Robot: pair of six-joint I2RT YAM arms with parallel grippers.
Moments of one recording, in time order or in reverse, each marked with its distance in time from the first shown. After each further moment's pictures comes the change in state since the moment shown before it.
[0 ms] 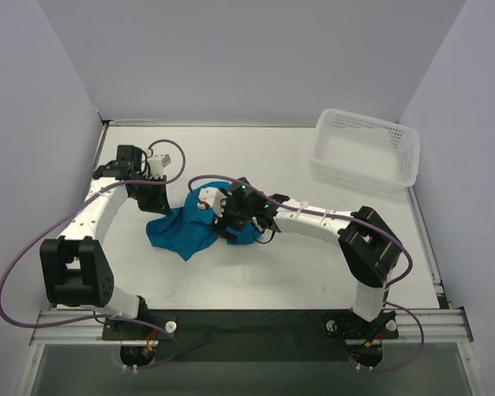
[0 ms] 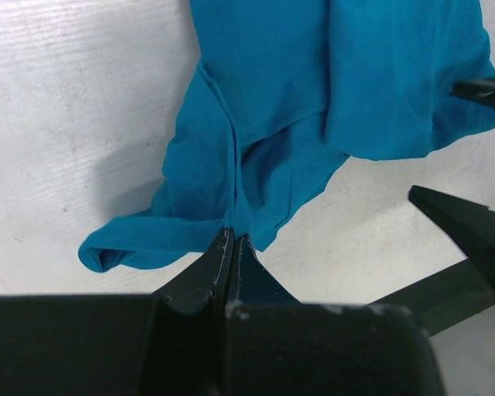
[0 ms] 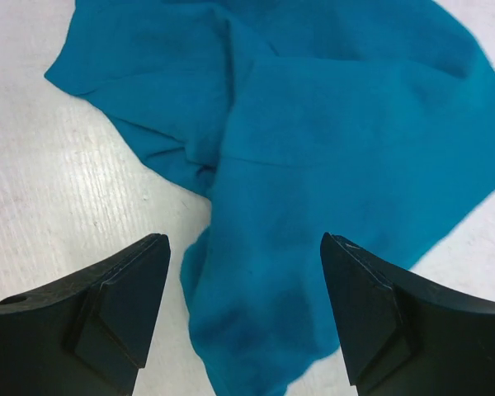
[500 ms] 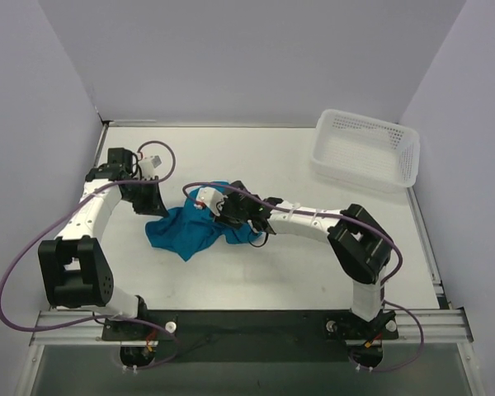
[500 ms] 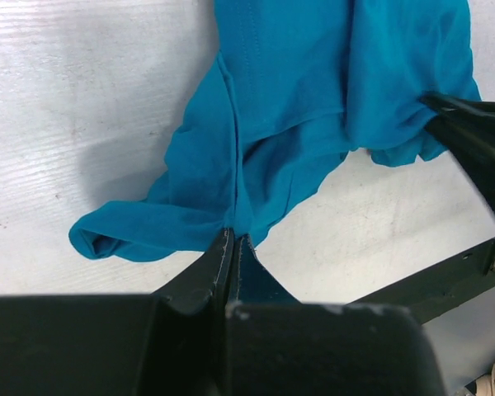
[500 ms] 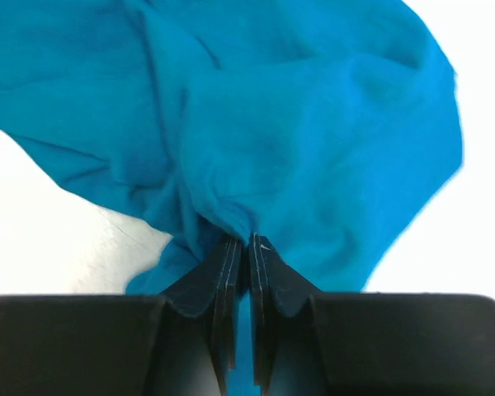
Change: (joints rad) left arm 0.088 0.002 -0.030 0.003 0.069 -0.069; right arm 0.032 0.086 0.003 0.110 0.181 -0.016
